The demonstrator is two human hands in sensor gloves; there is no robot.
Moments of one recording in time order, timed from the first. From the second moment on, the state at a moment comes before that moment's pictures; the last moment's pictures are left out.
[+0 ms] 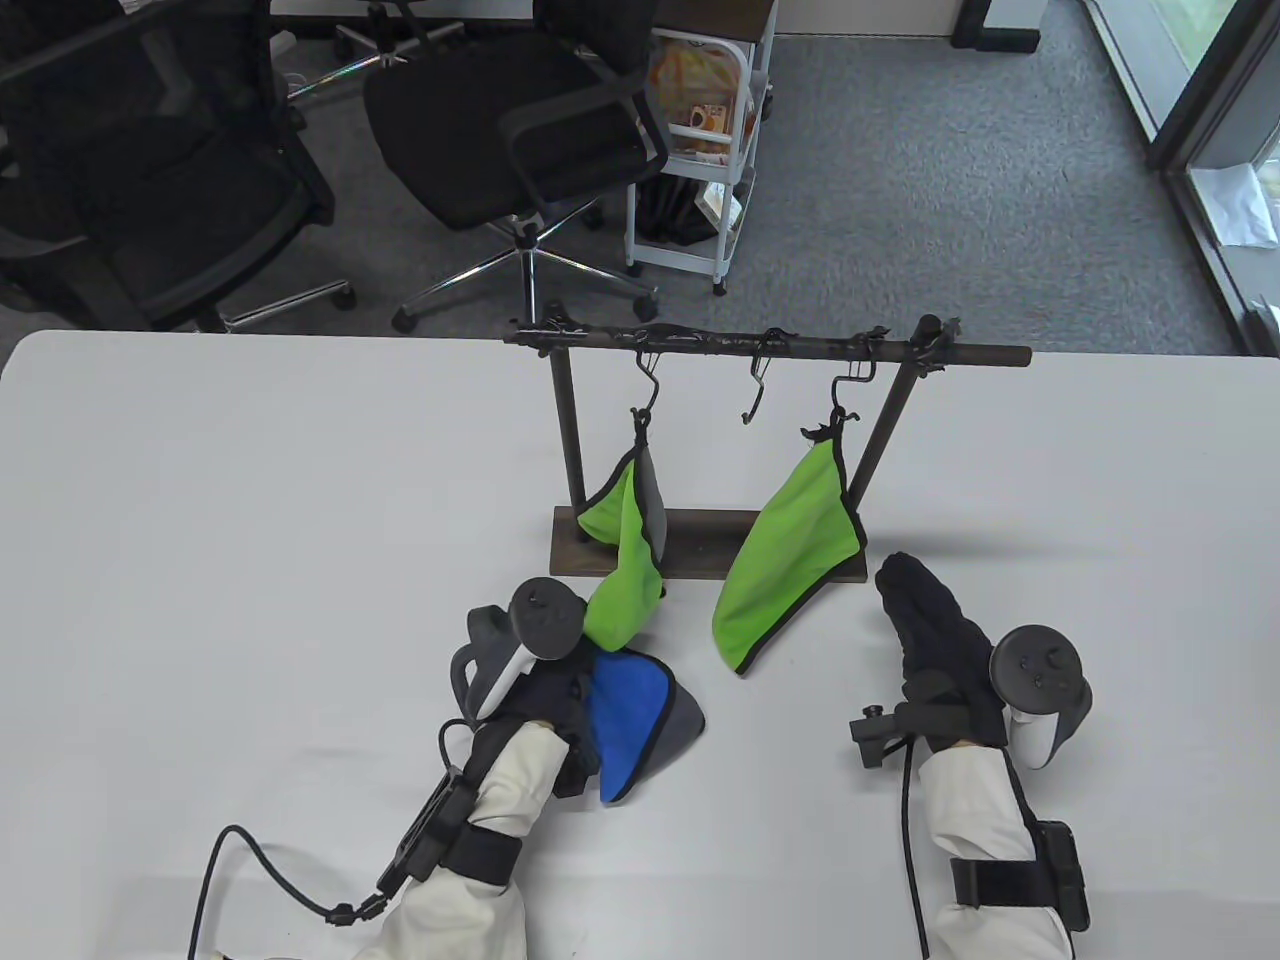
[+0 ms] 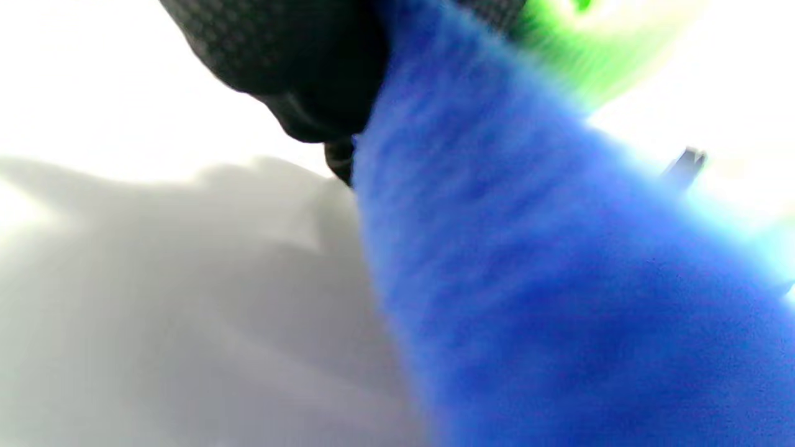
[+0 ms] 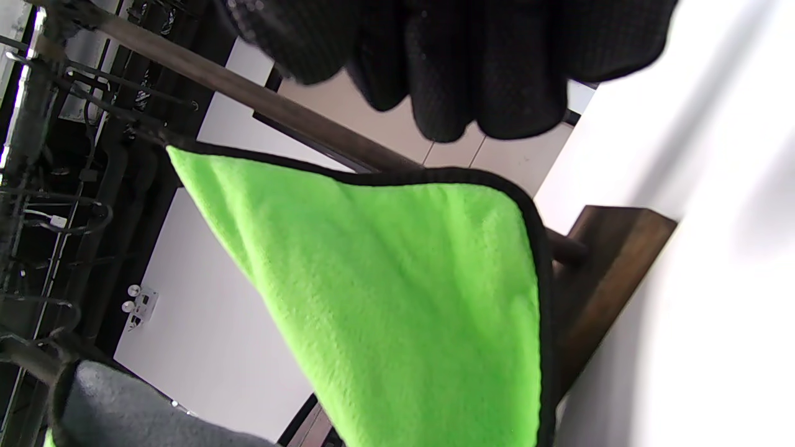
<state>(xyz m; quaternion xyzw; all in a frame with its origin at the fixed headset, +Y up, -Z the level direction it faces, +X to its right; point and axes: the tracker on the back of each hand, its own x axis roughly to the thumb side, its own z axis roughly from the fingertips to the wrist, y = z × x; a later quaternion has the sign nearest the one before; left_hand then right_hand) -0.139 -0.752 -0.309 -0.09 0.00 0.26 0.96 0.263 -0.753 -0.271 -0.03 -0.15 0.83 0.53</state>
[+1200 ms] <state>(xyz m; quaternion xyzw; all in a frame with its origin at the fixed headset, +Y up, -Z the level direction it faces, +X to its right) -0.234 -0.636 -0.262 0.26 0.01 0.50 0.83 0.259 -0.755 -0.272 -0.02 -0.14 0.83 0.53</state>
